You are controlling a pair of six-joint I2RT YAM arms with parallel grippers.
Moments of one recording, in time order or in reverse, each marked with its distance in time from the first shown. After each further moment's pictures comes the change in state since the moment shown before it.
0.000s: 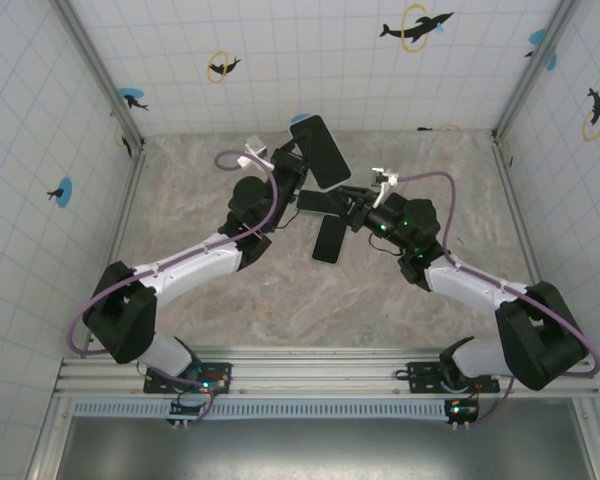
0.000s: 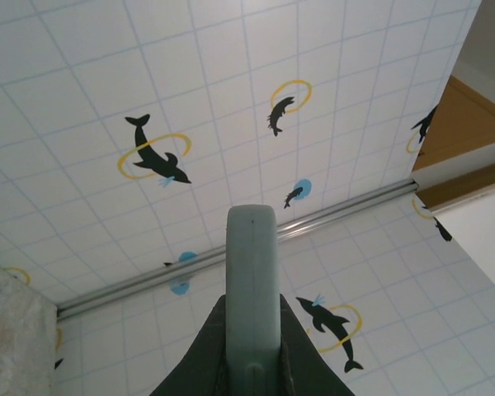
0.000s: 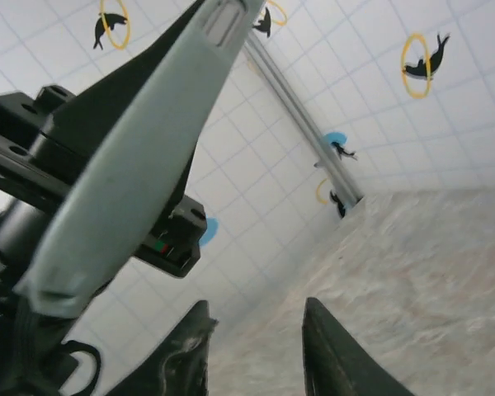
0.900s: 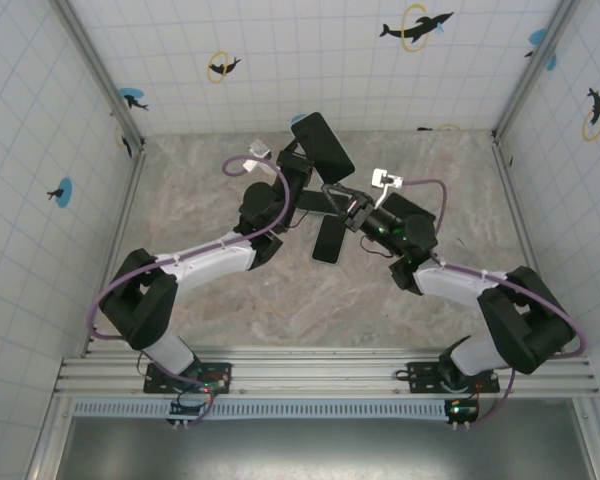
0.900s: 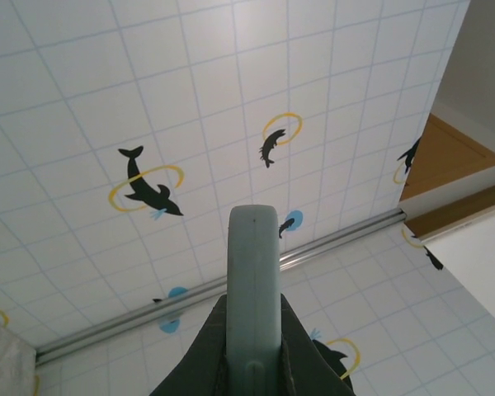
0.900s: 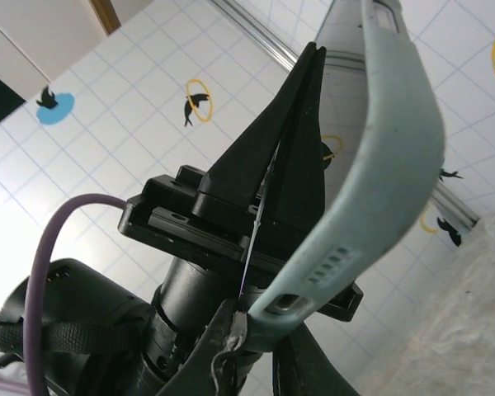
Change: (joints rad) left arm -0.039 0.105 0.010 0.174 -0.119 0.007; right arm 0.061 0.096 -0.038 0.369 0.066 0.325
